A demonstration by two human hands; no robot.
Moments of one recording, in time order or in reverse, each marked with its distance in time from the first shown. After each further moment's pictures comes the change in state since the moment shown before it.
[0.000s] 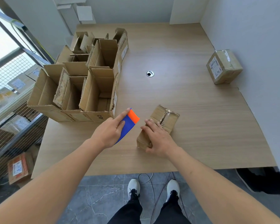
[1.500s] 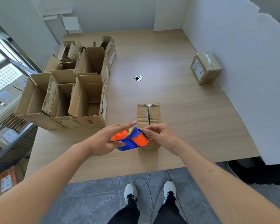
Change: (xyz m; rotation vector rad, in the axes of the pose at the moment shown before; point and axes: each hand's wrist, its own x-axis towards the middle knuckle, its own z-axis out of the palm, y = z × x) left_hand -0.029 0.038 -0.023 -0.189 -0.308 0.383; right_hand -0.049 -0.004 -0.063 1.353 0.106 0.214
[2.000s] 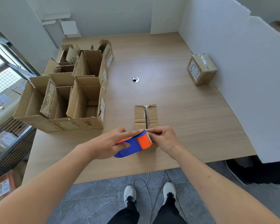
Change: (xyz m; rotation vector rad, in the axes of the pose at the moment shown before) left_hand 0.011 0.011 0.012 0.126 -0.133 -0.007; right_hand -0.008 0.017 -0.003 -0.083 0.286 -0.062
